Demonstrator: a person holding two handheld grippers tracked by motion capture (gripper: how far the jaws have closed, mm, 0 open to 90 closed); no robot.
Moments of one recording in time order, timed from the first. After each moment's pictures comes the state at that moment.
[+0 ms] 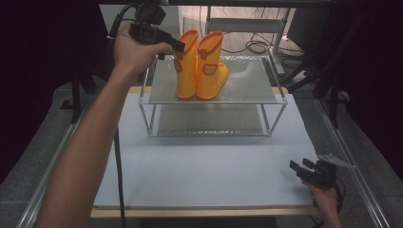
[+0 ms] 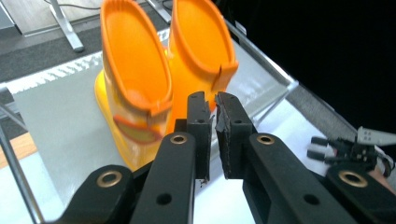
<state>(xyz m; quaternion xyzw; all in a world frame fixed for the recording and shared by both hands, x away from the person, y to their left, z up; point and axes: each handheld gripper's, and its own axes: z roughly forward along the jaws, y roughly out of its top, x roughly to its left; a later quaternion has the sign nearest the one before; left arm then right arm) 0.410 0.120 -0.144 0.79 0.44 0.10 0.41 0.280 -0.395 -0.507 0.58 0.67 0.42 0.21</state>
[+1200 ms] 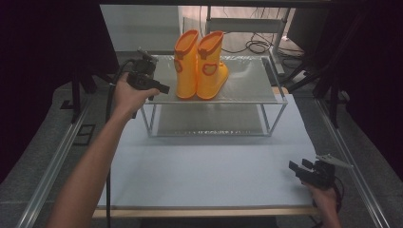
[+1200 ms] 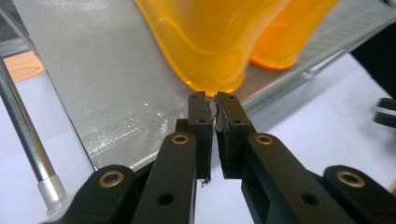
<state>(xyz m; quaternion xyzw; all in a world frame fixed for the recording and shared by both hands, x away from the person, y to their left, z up) 0.434 0.157 -0.281 0.80 0.49 0.08 0.34 0.281 -0.394 -0.511 0.58 0.67 0.41 0.21</state>
